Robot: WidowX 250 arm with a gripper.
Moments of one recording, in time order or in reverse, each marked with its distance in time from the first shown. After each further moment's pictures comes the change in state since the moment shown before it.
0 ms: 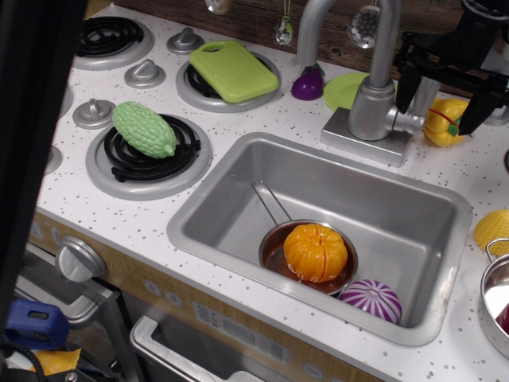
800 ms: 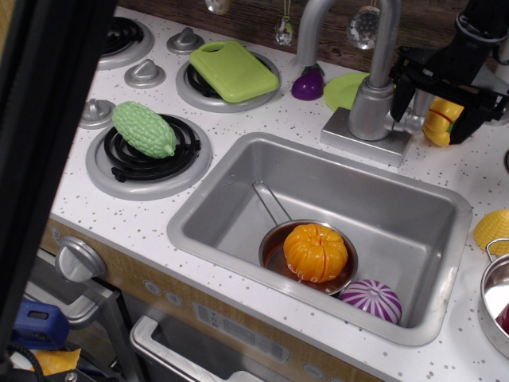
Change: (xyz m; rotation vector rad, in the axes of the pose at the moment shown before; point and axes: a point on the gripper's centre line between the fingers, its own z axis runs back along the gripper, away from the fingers) arm 0.012 0.001 -0.017 0.037 -0.060 -0.031
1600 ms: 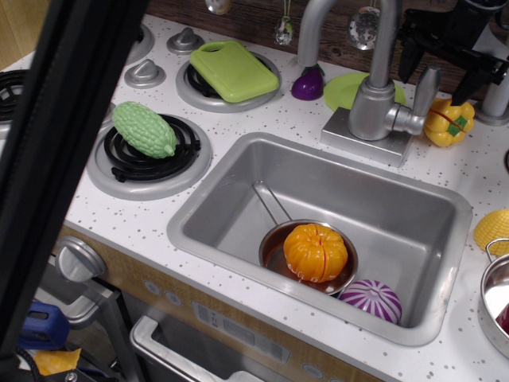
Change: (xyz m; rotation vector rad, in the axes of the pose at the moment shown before) arm 0.040 0.013 0.005 0.009 -0.105 -0.049
